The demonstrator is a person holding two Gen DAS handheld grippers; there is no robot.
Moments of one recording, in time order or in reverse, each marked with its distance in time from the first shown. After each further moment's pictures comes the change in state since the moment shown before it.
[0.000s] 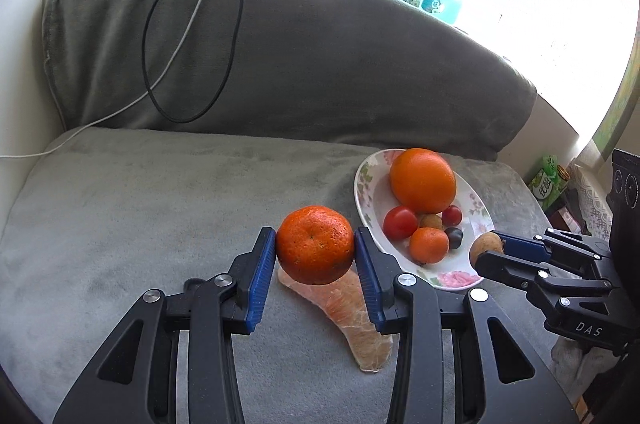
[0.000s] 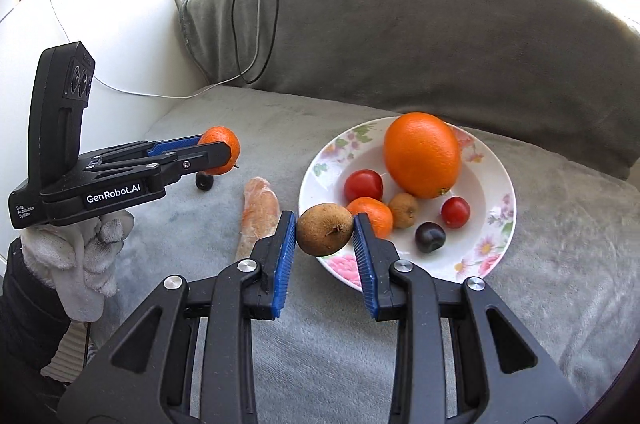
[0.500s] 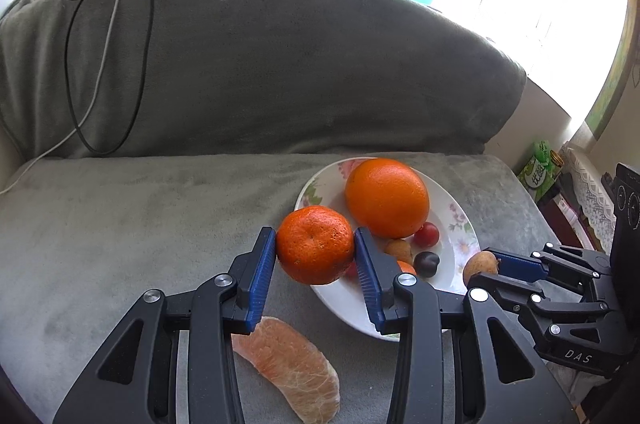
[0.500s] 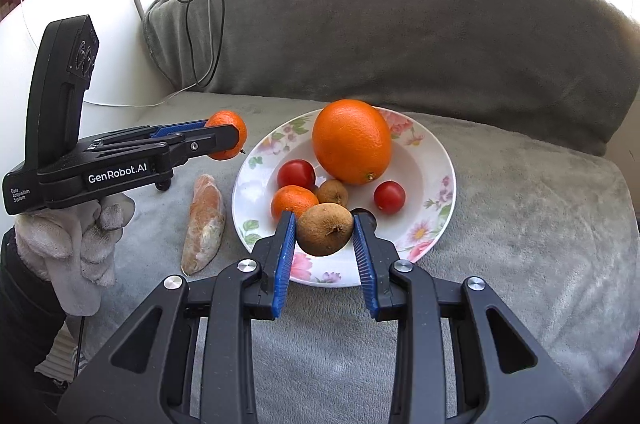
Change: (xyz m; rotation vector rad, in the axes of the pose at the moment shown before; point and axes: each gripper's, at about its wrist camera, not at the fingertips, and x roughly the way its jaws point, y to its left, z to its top) left arm 0.039 -0.042 0.021 0.066 0.032 -0.040; right arm -0.003 -0.042 -0.006 0.059 0.000 -0.053
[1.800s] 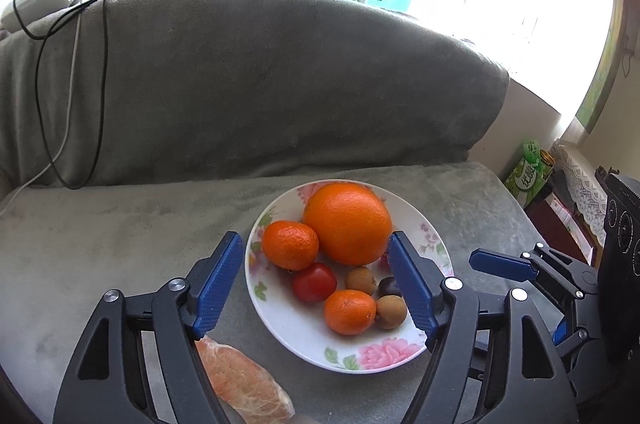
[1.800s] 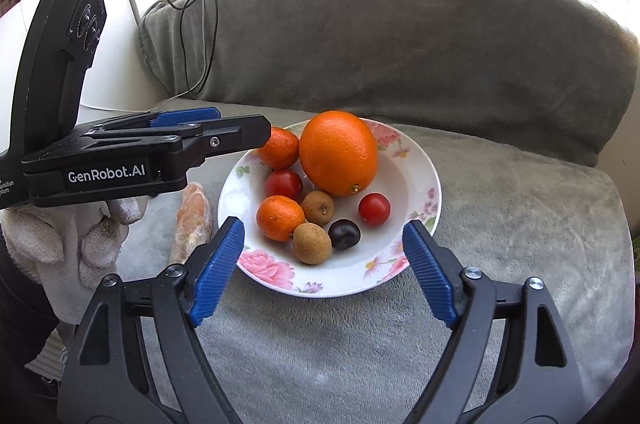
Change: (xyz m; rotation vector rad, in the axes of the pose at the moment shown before) left arm 0.000 -0.022 0.015 0.042 -0.027 -0.027; right arm -0.006 0.001 0.001 -0.026 -0.056 -0.030
